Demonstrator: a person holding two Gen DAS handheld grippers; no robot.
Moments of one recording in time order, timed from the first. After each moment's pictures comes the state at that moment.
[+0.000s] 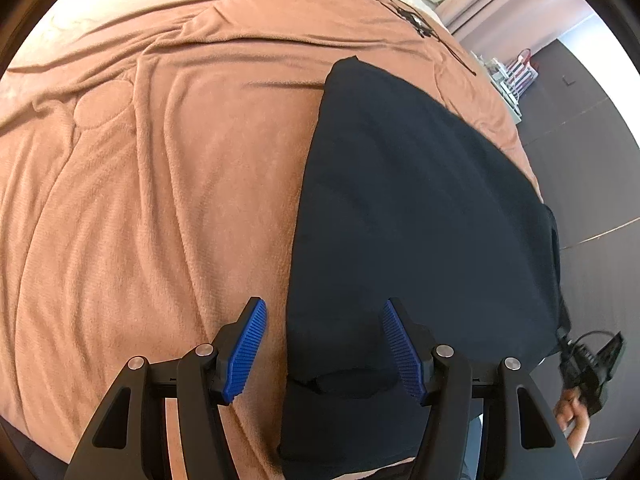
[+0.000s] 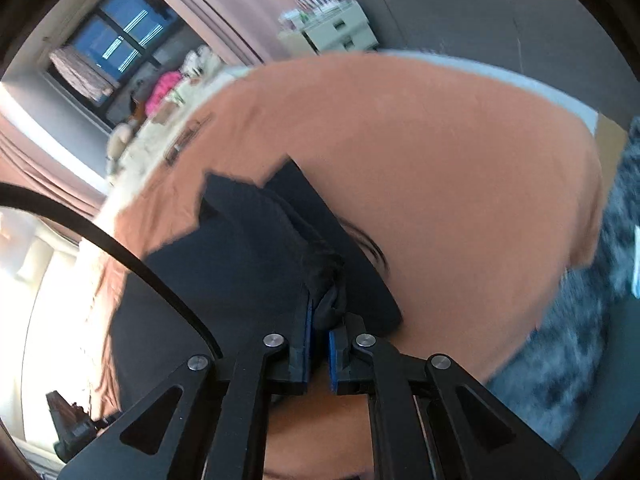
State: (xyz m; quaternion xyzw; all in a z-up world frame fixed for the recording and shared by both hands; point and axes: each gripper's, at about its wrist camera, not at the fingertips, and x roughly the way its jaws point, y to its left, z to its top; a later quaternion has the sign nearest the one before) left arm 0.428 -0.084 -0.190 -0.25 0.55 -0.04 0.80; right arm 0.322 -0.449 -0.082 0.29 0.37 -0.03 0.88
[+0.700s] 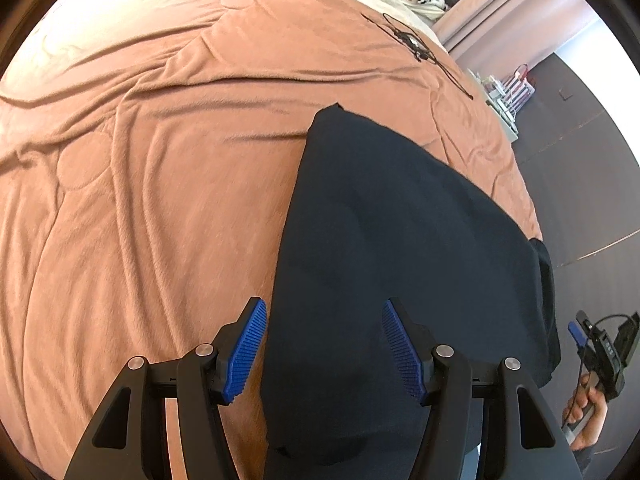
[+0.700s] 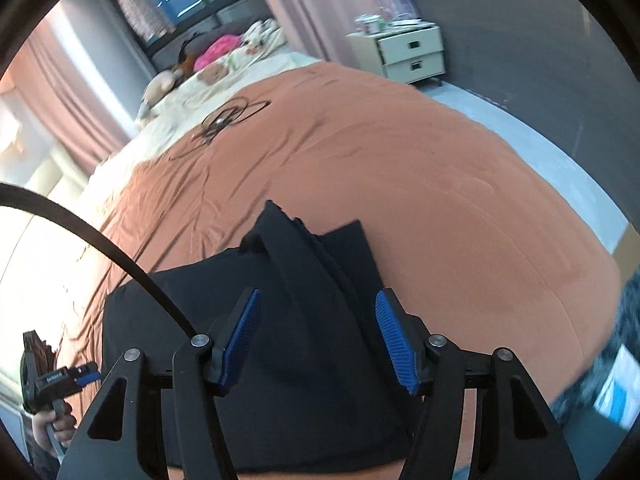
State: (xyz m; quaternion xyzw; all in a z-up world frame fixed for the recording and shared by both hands) left arm 0.462 -0.078 -0.176 -0.26 0.52 -0.04 0.81; right arm 0.408 -0.431 -0.025 0.15 0.39 0.04 0.91
